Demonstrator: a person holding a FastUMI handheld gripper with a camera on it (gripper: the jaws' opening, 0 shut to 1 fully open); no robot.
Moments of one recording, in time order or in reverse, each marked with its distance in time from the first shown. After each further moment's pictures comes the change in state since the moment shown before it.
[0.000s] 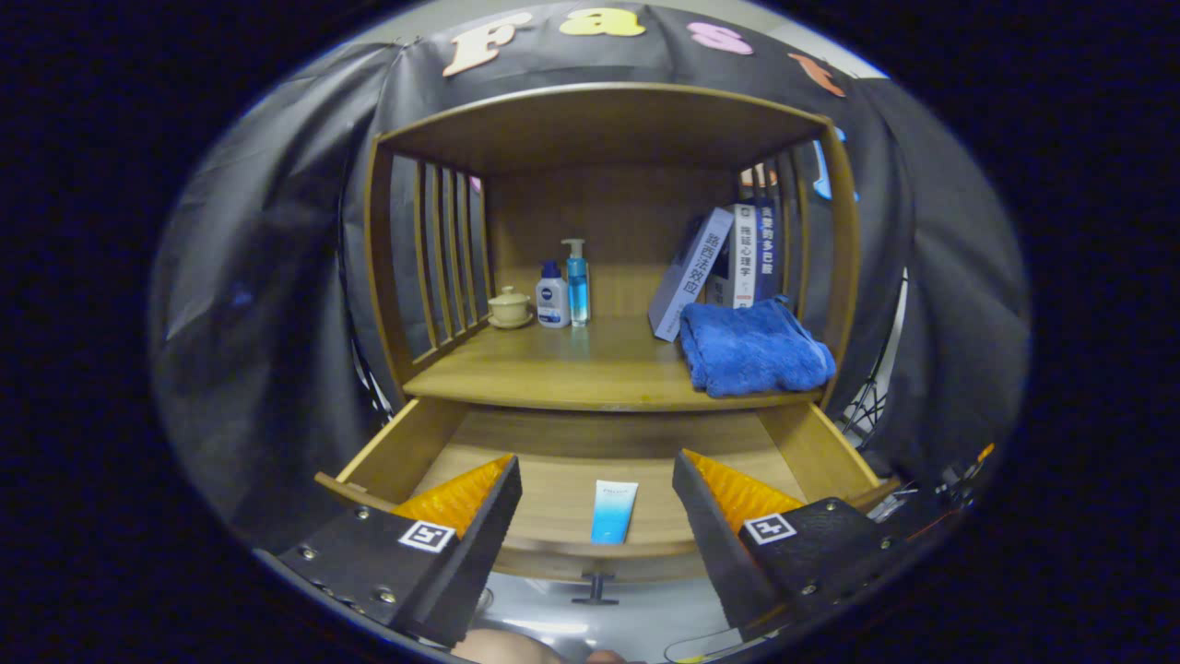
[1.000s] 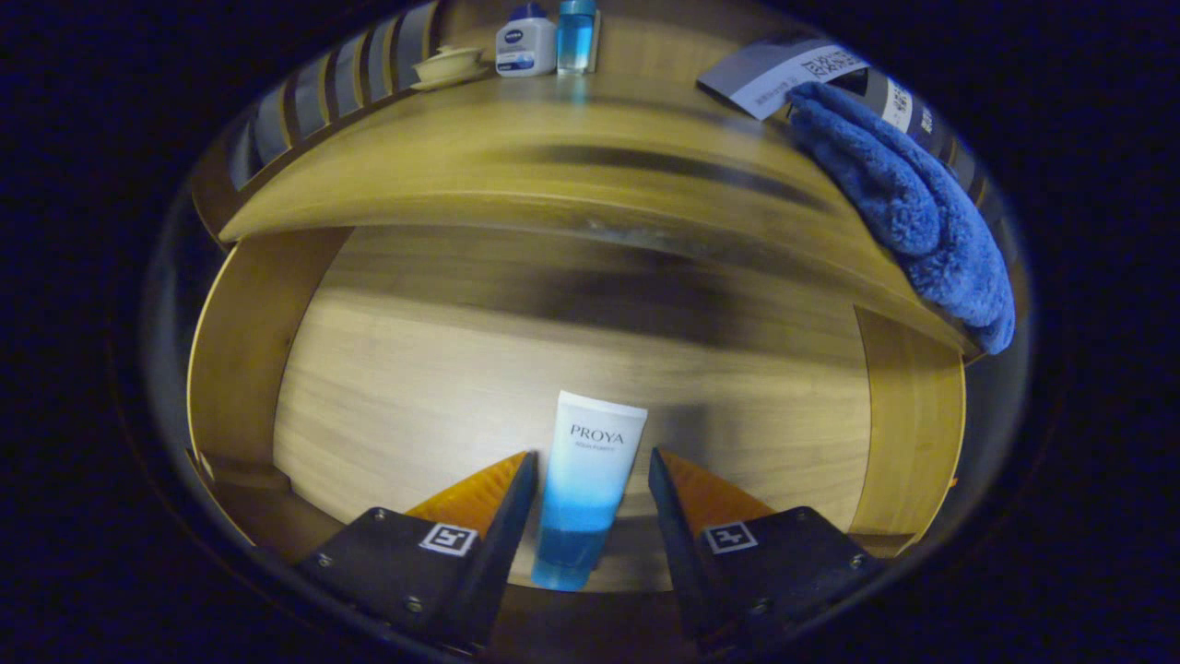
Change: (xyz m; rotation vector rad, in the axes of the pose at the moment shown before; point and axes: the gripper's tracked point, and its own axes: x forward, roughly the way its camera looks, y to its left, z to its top) arm 0.131 -0.019 -0.139 -0.127 0.774 -0.023
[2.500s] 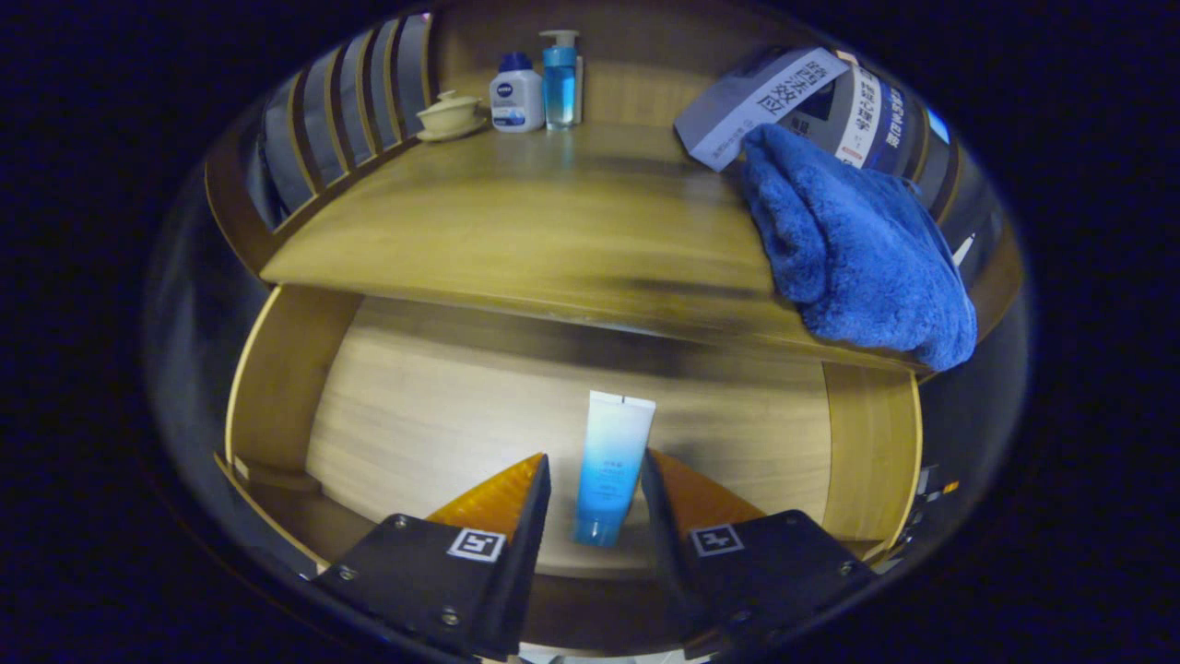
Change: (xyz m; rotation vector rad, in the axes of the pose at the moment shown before) arm -0.041 -0.023 0.019 0.010 -0.103 0.004
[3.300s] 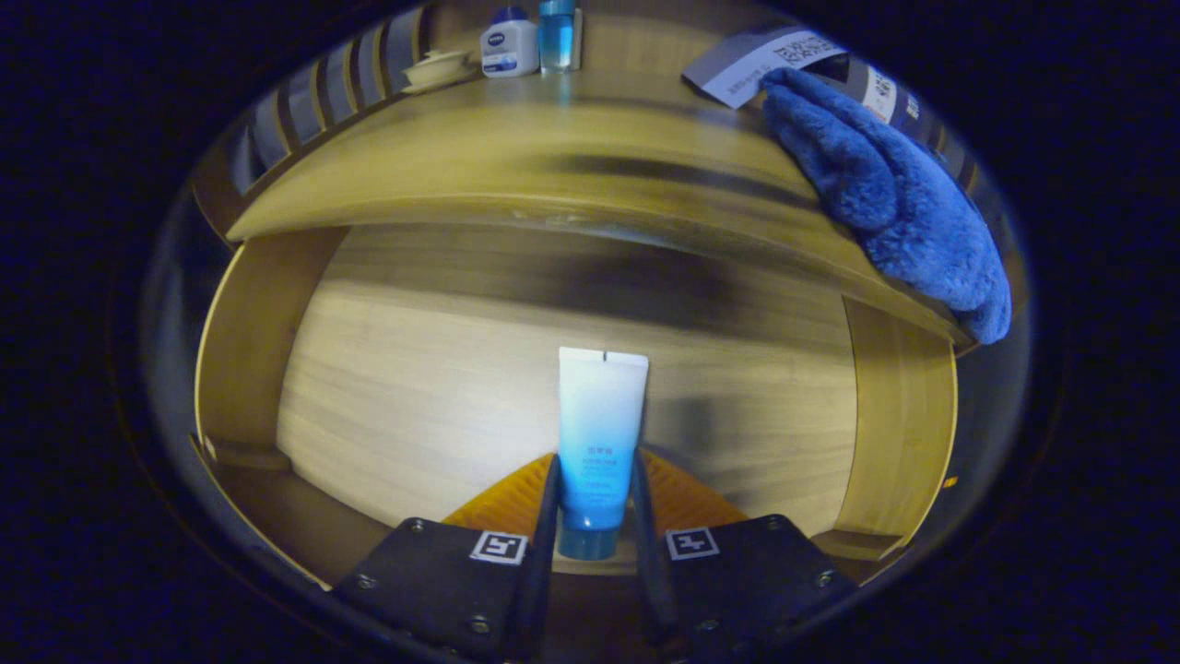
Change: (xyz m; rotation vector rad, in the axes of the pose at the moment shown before) arm 0.012 0.000 -0.026 -0.001 0.081 0.031
